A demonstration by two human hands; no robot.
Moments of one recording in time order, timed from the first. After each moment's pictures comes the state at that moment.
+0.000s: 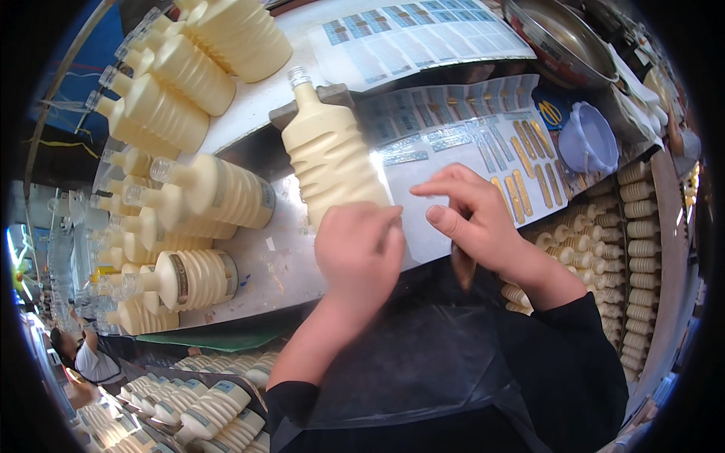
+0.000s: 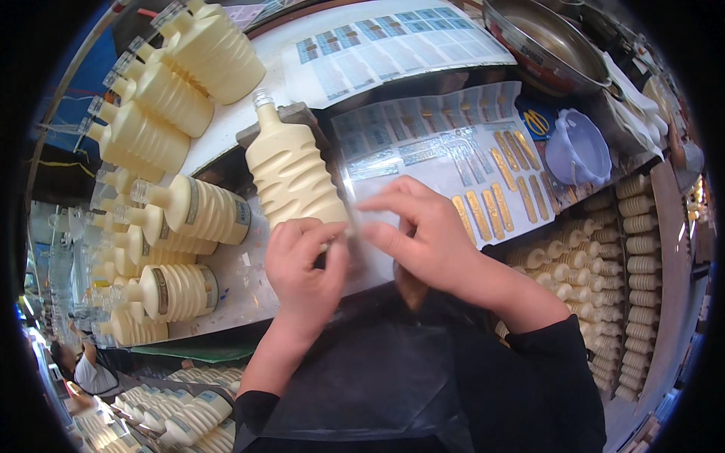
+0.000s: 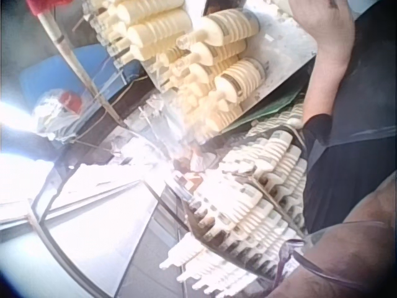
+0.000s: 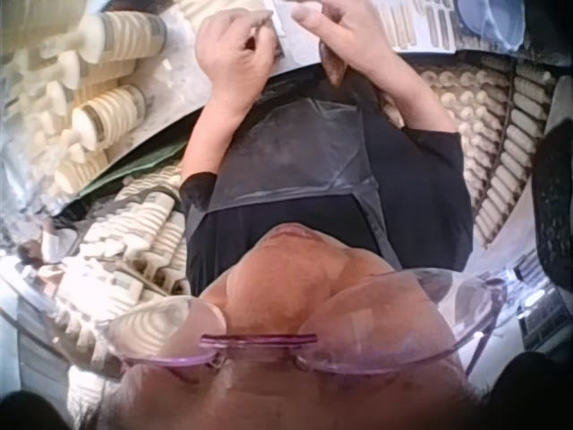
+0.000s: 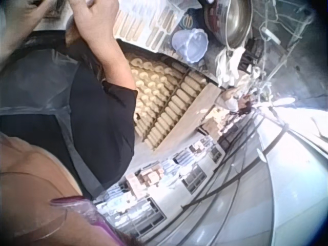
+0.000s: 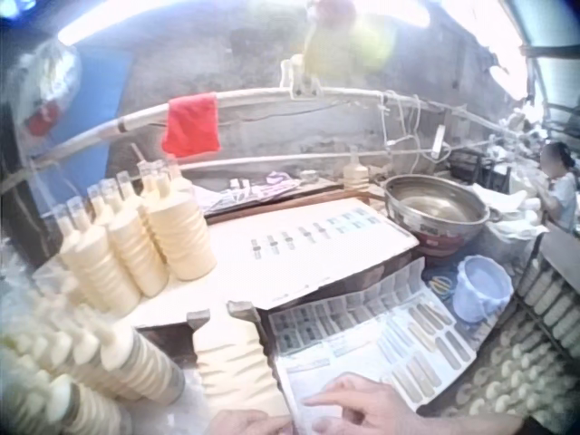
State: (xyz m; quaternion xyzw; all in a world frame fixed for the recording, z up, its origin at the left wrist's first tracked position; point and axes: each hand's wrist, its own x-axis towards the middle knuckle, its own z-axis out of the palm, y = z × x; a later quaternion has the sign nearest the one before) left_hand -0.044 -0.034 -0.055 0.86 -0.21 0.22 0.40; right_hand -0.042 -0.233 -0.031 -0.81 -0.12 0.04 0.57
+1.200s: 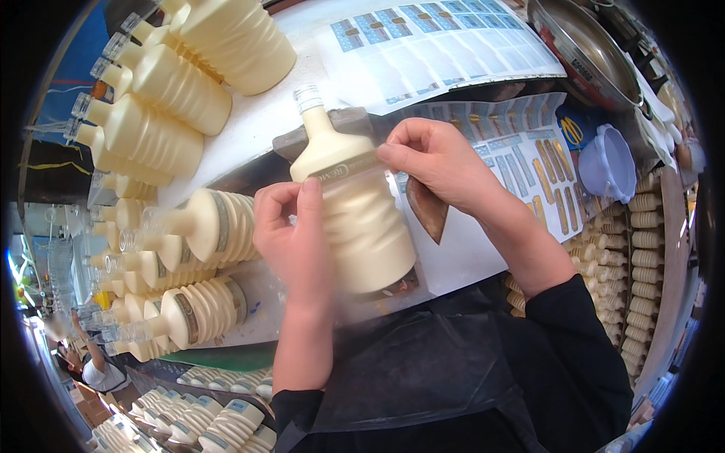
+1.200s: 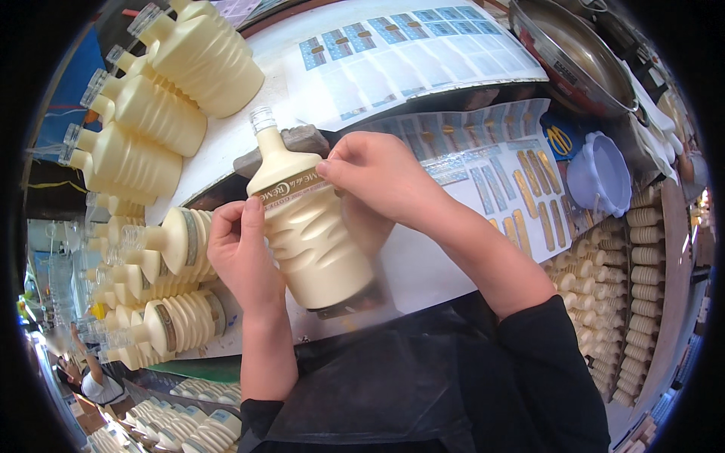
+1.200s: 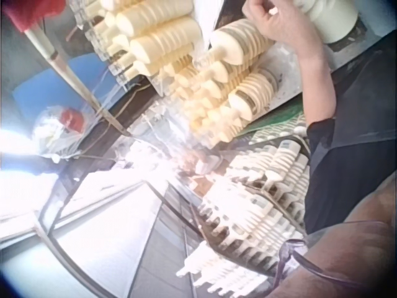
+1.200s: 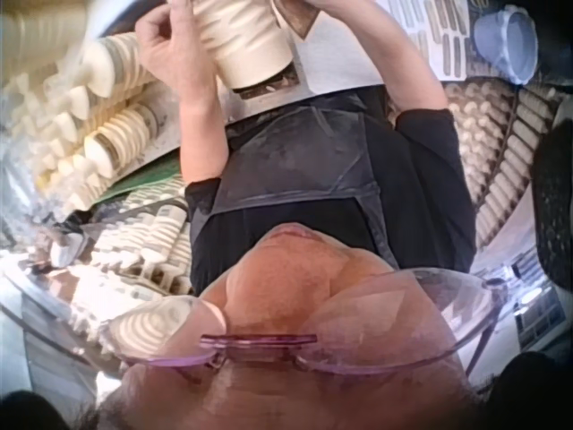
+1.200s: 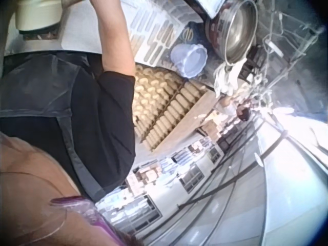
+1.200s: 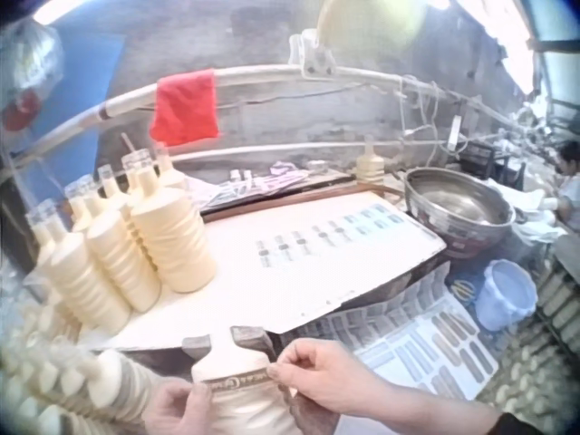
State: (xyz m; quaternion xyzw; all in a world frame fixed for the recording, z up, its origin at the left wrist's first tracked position) left_hand 0.047 0.009 -0.071 0.73 0.10 0.20 0.65; right_hand 0.095 -0.192 -0.037 -0.74 -0.01 0.16 0.65
